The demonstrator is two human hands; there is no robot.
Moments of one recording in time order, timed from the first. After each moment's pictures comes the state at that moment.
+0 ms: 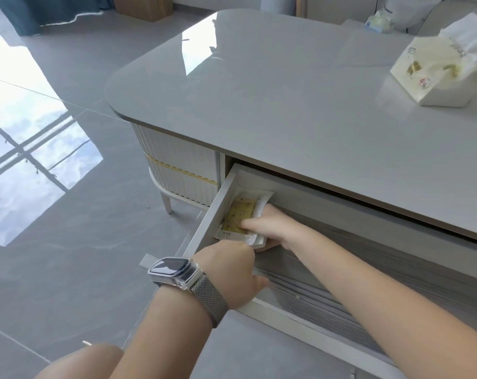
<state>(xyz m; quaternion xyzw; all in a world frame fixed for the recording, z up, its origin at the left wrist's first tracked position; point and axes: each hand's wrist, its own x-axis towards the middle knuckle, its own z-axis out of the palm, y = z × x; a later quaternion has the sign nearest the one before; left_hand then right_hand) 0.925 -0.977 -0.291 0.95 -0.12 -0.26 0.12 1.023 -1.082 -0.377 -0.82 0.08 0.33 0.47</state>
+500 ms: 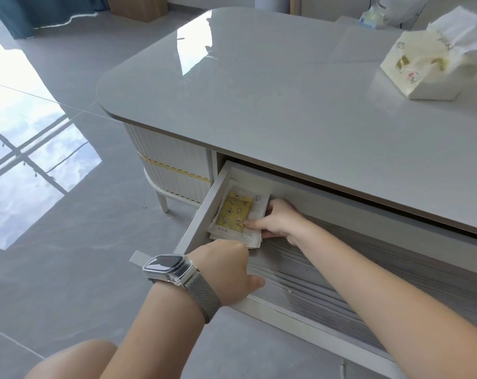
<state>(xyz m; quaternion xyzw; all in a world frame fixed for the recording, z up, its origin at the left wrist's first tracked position) 0.923 -0.985 -0.289 0.95 -0.12 -0.28 0.11 1.026 -1.113 -0.386 -0.79 0.12 0.29 0.53</state>
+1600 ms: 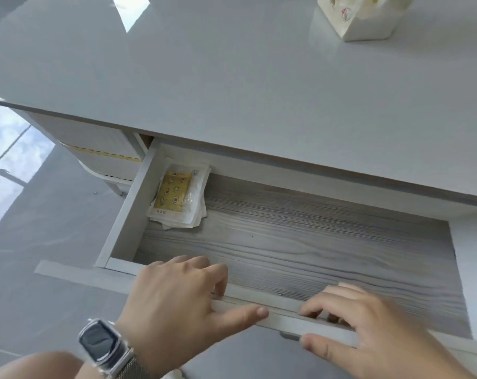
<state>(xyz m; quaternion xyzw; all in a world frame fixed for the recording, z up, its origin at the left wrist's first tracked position) 0.872 -1.019 -0.296 0.95 -0.22 -0.19 0.07 0.821 -1.276 -0.297 -0.94 -0.12 0.24 0.22</state>
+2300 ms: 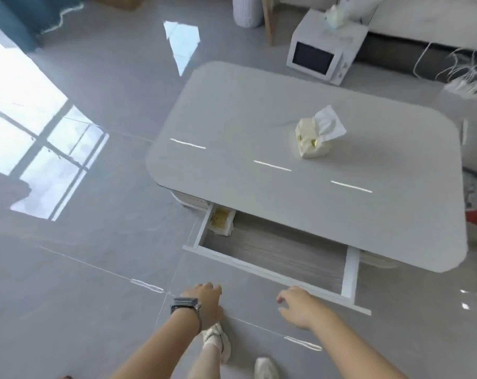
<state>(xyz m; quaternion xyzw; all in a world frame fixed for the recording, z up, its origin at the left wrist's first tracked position) 0.802 -1.000 0.001 0.88 -0.09 -0.47 0.02 0.796 -1.243 -0.008 -0.86 -0.02 0.50 0.14</state>
